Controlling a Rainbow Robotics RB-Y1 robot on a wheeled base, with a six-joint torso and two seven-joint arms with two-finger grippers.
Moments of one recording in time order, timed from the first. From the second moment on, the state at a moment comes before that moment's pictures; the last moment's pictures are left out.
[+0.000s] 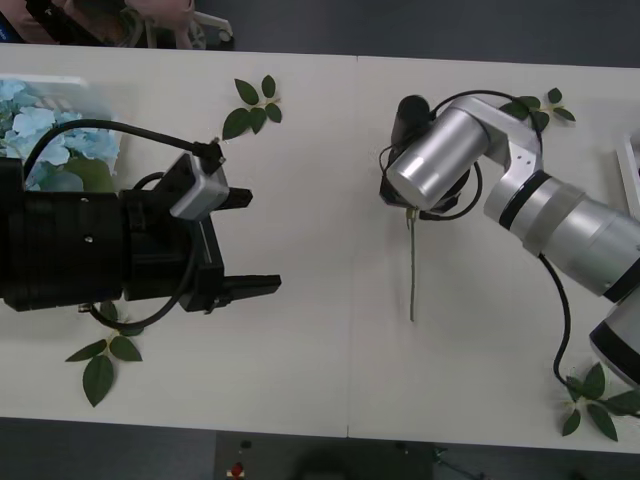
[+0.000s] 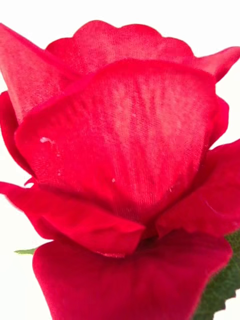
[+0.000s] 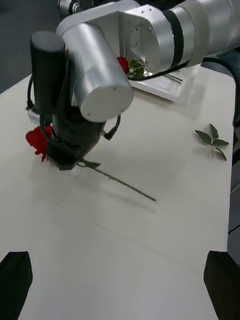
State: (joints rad) right arm -0.96 -0.46 0.78 -1.11 -0.51 1.19 0.61; left arm -0.30 1.26 -0.47 -2.35 1.49 0.51 -2.06
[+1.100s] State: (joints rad) right arm -1.07 -1.04 0.72 -0.53 -0.59 0.79 1.46; left arm -0.28 1.25 -0.52 -2.30 1.52 0.40 -2.06
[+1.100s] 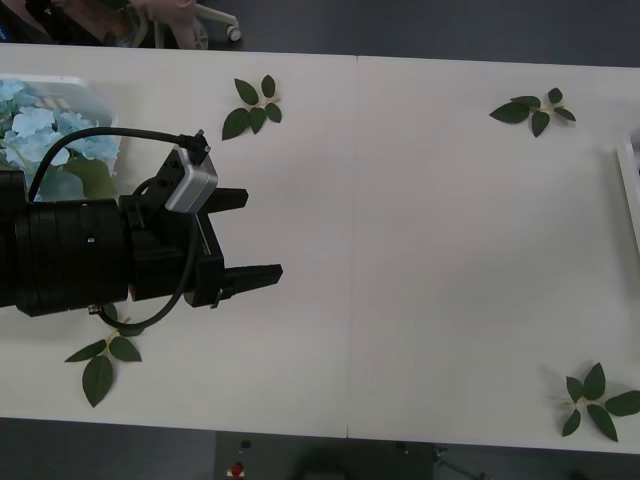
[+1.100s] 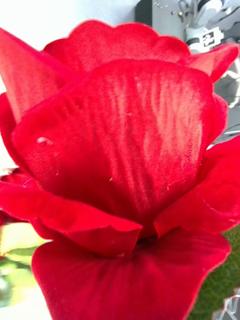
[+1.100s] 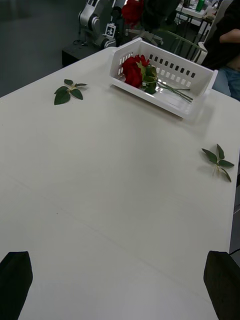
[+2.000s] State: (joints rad) right arm -0.85 -1.13 0.62 -0.96 -0.90 0.96 1.46; left arm -0.28 1.25 -0.52 -2.30 1.52 0.40 -2.06
